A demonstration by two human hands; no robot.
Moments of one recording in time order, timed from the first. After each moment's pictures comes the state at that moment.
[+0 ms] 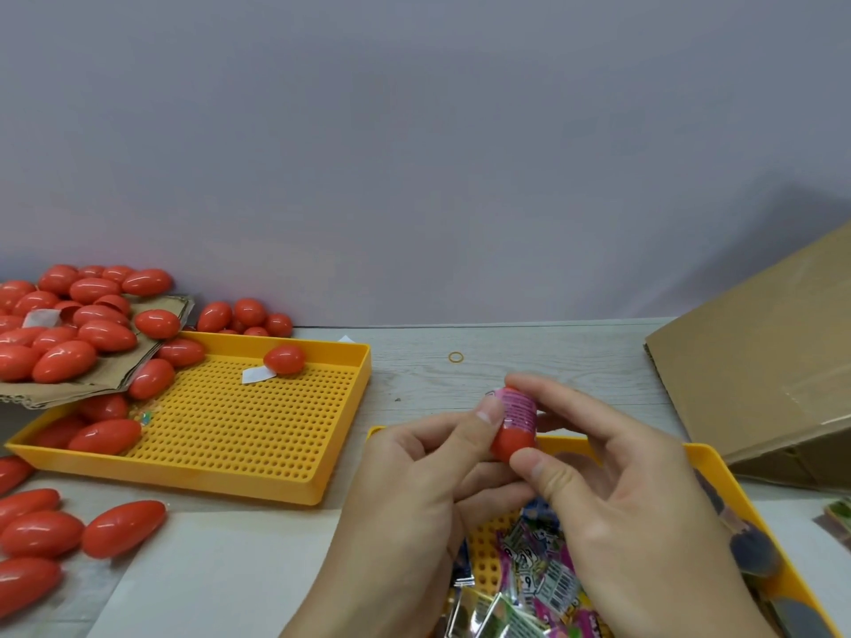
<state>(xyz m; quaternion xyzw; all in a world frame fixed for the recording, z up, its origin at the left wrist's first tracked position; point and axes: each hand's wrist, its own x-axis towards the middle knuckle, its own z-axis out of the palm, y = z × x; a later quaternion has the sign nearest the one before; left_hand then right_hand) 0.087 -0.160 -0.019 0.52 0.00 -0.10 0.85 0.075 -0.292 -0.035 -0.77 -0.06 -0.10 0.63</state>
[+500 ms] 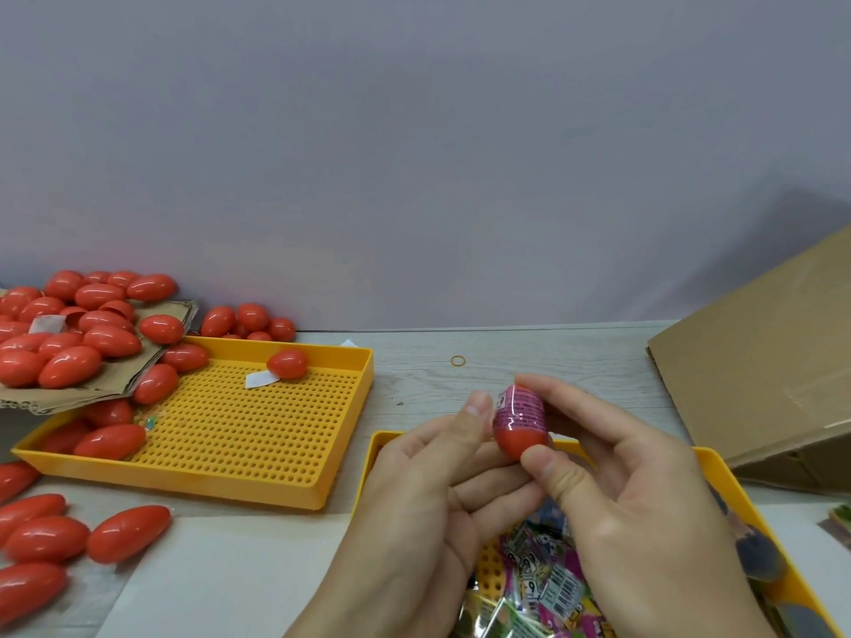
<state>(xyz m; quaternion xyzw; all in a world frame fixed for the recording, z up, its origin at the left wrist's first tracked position) 0.085 -0.160 -0.020 0.46 0.02 -0.15 0.88 0.076 -0.289 -0.031 -0.70 -0.07 -0.12 0.70</state>
